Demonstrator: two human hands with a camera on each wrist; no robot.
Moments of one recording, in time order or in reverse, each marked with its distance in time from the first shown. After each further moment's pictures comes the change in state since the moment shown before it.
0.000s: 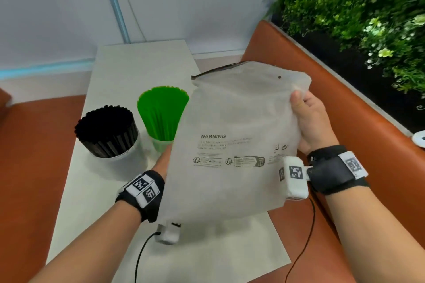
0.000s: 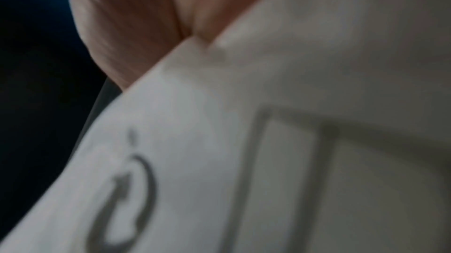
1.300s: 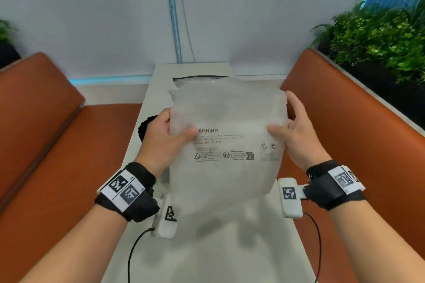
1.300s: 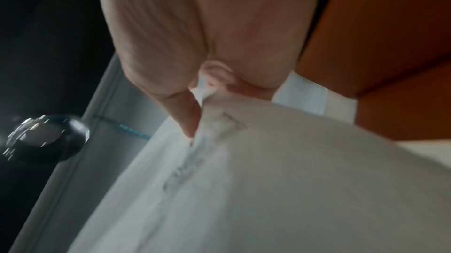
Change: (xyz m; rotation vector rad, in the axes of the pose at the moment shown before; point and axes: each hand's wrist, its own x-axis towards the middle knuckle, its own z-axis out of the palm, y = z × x) left_hand -0.069 0.062 -0.091 -0.071 0.205 0.574; right_hand 0.020 0.028 0.083 -0.122 -0.224 0.057
